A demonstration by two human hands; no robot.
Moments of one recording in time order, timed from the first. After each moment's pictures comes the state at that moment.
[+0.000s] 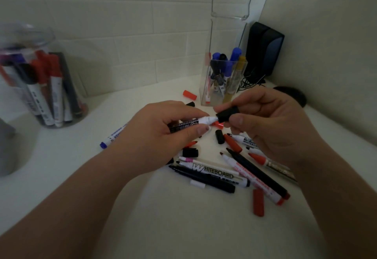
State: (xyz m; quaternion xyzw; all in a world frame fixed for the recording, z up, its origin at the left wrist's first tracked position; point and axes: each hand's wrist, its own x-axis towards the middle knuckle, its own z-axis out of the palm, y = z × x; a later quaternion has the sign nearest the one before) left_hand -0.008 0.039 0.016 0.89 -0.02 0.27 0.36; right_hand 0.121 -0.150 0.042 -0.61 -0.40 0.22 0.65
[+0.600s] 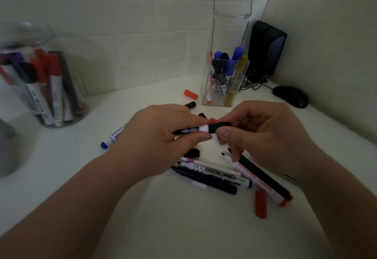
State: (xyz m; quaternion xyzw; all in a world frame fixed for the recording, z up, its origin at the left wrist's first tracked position) left_hand -0.008 0.041 0.015 0.93 -0.05 0.27 0.24; right_hand 0.105 -0.148 0.042 -0.73 -0.45 0.13 0.49
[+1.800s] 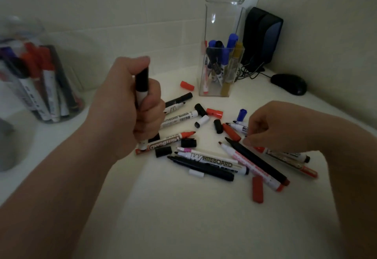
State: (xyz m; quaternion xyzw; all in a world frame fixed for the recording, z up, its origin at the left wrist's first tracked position) left_hand -0.016 0.050 0.046 0.60 0.13 0.12 0.78; right_hand 0.147 -0.170 0.049 -0.91 -0.35 0.22 0.05
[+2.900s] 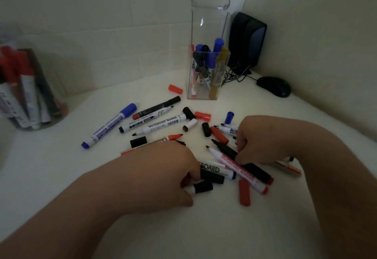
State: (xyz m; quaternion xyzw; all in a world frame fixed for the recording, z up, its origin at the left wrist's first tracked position) left_hand -0.011 0.002 0.011 0.98 -0.07 -0.13 0.10; right_hand 0.139 -0.161 0.046 -0.90 -0.34 0.26 -0.08
